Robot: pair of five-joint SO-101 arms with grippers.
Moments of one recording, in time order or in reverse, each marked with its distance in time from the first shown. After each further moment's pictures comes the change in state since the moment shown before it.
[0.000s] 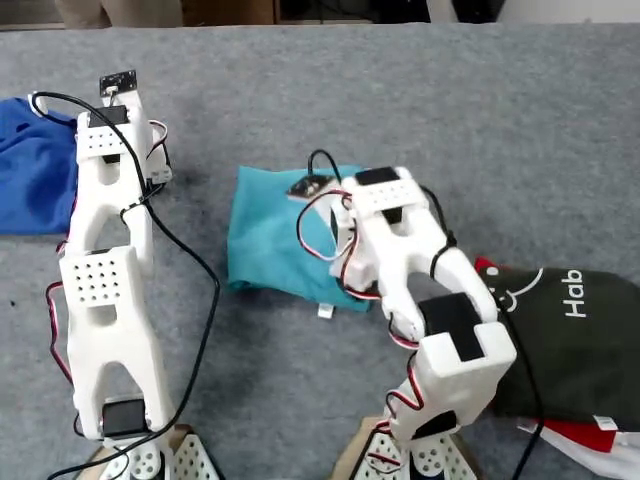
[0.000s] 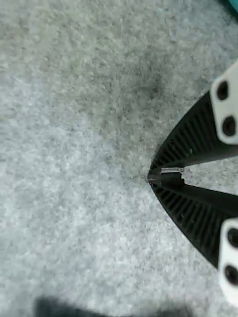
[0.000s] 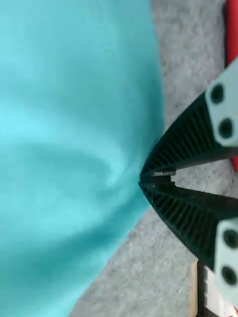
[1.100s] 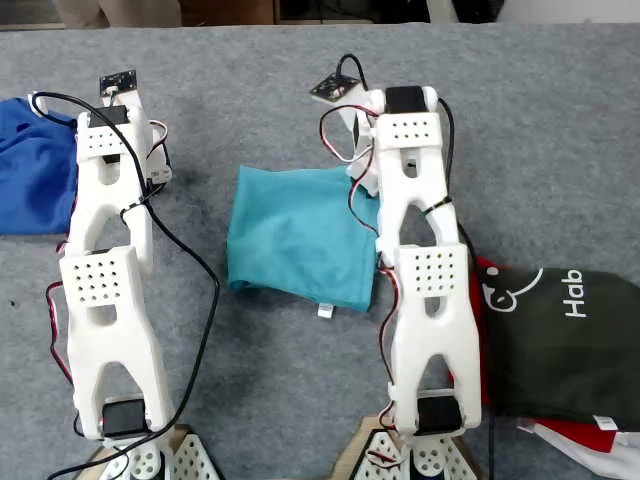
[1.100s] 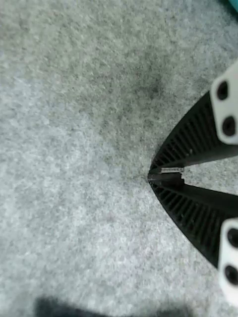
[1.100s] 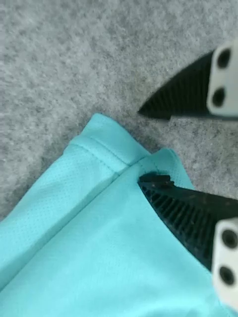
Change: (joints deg) left arm 0.0 0.0 -0.1 0.0 0.0; right arm 8.4 48.9 -87.4 22.7 4.7
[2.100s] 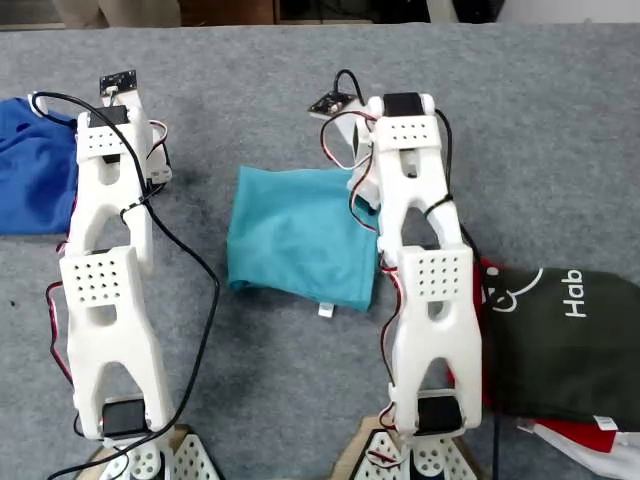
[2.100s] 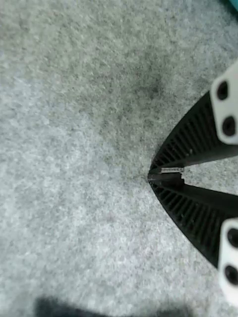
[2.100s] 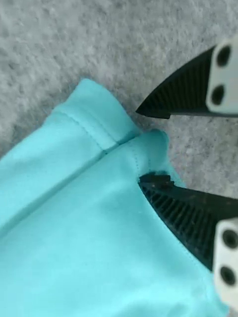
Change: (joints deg) left arm 0.0 0.0 0.0 0.0 0.0; right arm 0.0 -4.3 12.3 -2.0 2.1
